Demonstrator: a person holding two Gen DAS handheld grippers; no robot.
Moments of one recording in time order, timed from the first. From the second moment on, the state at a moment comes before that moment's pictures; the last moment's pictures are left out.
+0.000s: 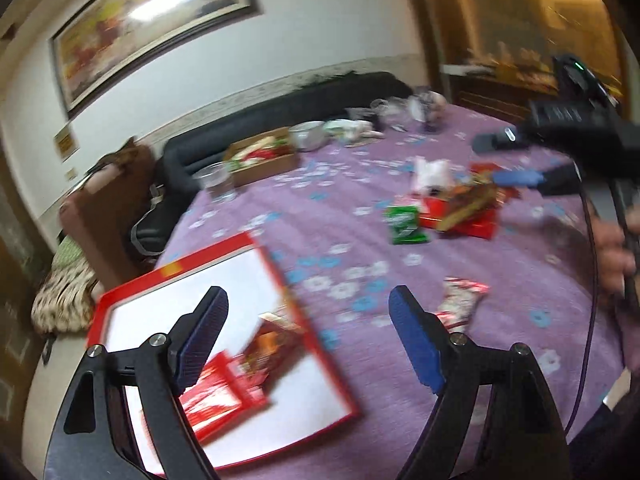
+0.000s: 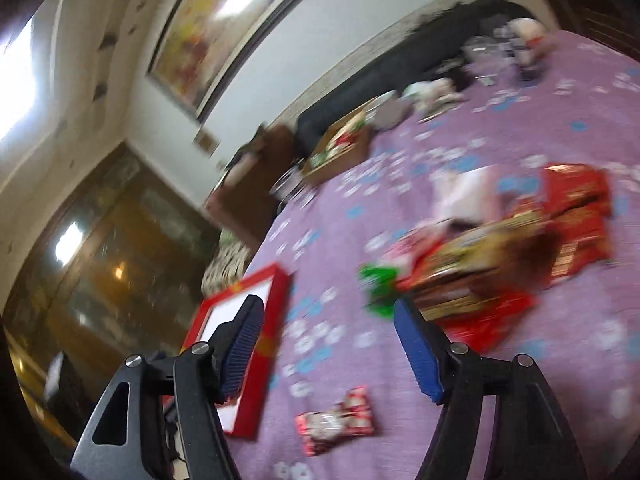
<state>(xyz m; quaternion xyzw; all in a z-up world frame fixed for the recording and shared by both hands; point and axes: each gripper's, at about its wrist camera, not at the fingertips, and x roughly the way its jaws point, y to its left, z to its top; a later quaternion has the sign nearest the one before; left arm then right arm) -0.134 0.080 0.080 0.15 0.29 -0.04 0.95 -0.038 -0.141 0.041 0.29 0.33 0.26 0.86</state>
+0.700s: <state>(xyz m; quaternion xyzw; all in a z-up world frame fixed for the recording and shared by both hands) -0.102 -0.001 0.046 0.21 0.35 -0.13 0.90 0.032 -0.196 -0.004 0.40 0.41 0.18 0.80</state>
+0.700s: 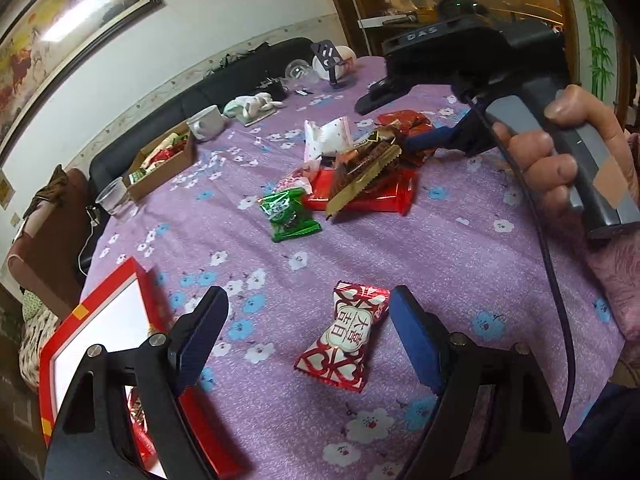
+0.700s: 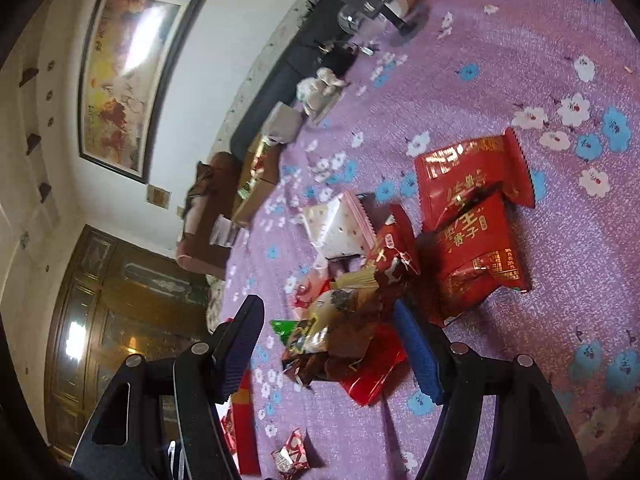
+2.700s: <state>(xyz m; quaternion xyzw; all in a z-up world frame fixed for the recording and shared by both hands) -0.119 0.166 0.072 -0.01 0.33 -0.01 0.94 0.022 0.007 0.008 0.38 0.43 0.39 0.72</state>
